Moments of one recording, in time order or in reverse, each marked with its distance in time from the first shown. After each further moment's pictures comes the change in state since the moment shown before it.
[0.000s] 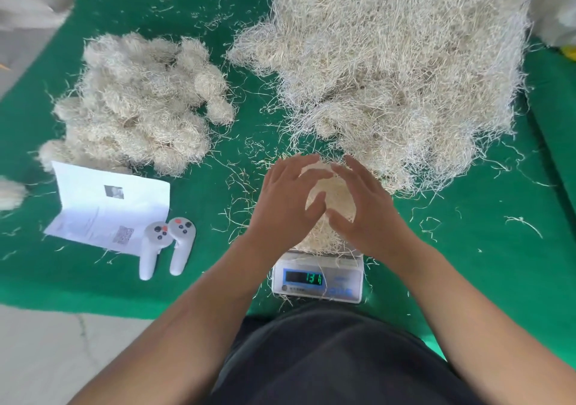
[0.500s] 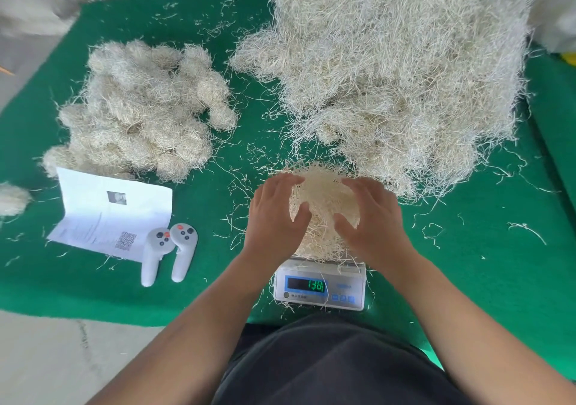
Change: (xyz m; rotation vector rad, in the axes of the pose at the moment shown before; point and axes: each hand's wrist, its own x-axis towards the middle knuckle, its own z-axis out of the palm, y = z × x) left_hand -0.018 -0.011 0.008 -0.140 0.020 -0.317; right_hand -0.001 0.012 0.017 -0.076 0.128 0.136
